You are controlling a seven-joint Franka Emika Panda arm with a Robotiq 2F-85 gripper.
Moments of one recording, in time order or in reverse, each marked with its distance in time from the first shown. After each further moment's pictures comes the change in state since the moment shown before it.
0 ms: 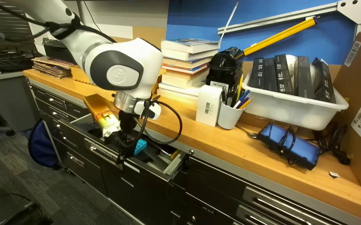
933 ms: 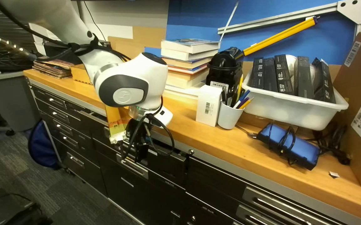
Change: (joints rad) arm 0.004 0.138 0.001 0.035 0.129 0.326 0.168
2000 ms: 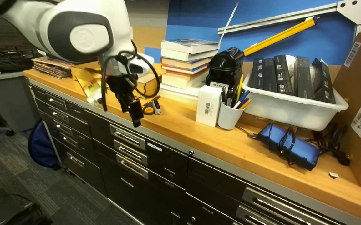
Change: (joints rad) arm 0.045 -0.415 0.026 -0.151 -0.319 0.023 0.132
